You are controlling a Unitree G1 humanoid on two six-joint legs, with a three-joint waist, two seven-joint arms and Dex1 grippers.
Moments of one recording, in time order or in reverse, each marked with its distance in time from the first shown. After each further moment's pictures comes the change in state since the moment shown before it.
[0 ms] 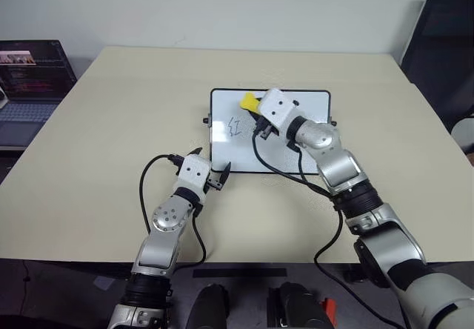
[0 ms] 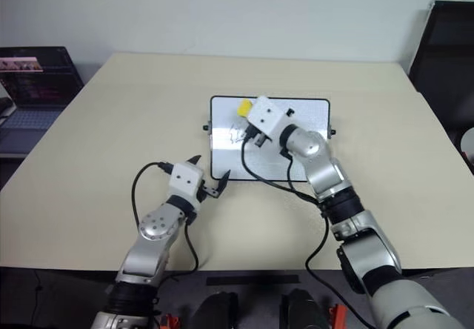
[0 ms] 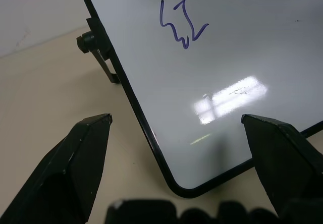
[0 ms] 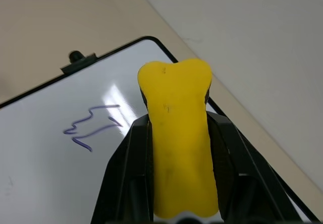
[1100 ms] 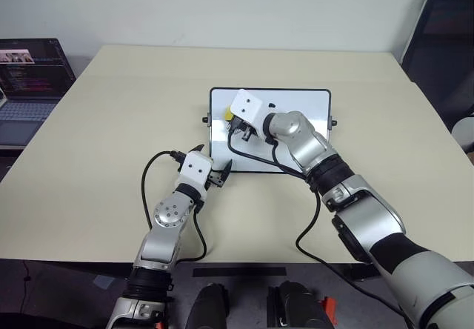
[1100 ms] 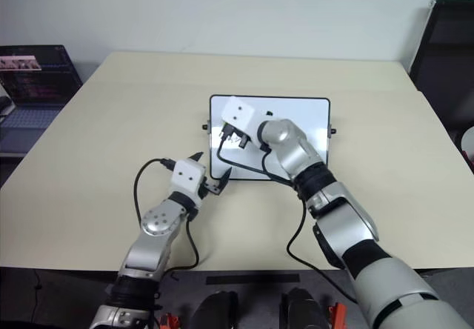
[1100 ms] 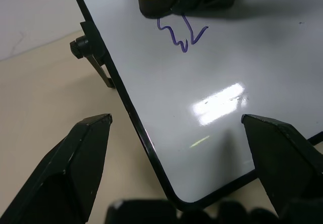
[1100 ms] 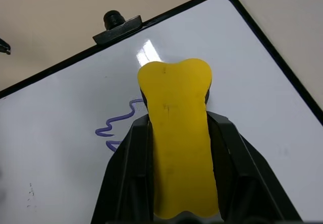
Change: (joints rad) left arm -0.033 -0.002 -0.006 0.047 0.000 -0.027 -0.002; right arm -0.259 0.109 0.057 0.409 -0.046 0.083 0.044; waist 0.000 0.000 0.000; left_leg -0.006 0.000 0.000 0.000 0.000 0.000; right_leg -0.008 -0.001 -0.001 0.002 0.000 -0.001
